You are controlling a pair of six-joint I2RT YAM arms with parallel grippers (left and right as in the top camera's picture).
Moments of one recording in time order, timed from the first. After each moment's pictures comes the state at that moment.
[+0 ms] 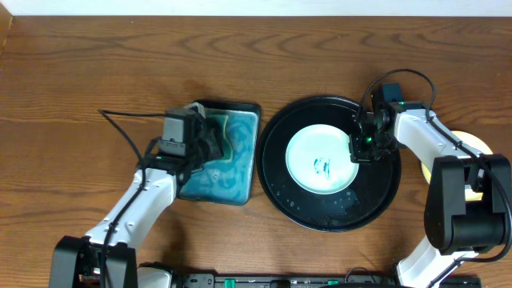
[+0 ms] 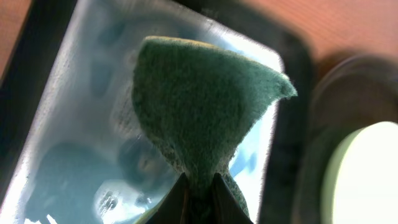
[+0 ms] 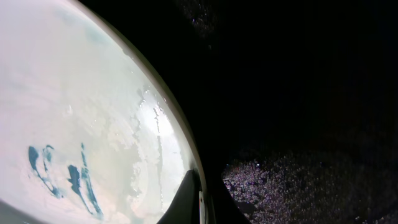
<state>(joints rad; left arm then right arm) -0.20 1.43 0.70 -0.20 0.21 -0.50 0.08 1.87 1.12 -0.82 -0.20 0.06</state>
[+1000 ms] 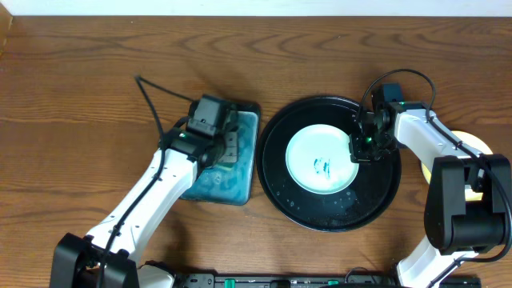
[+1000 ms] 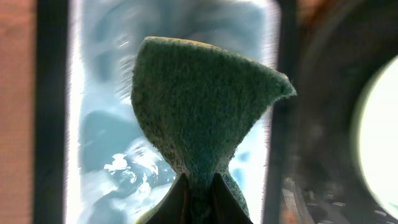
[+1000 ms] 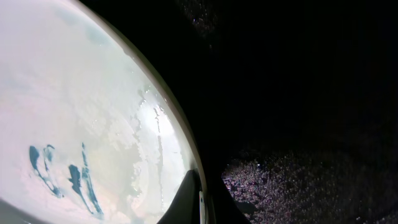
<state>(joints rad) -0.38 1.47 0.99 -0.67 -0.01 -0.34 0.08 1.87 1.12 -0.82 -0.20 0.06</state>
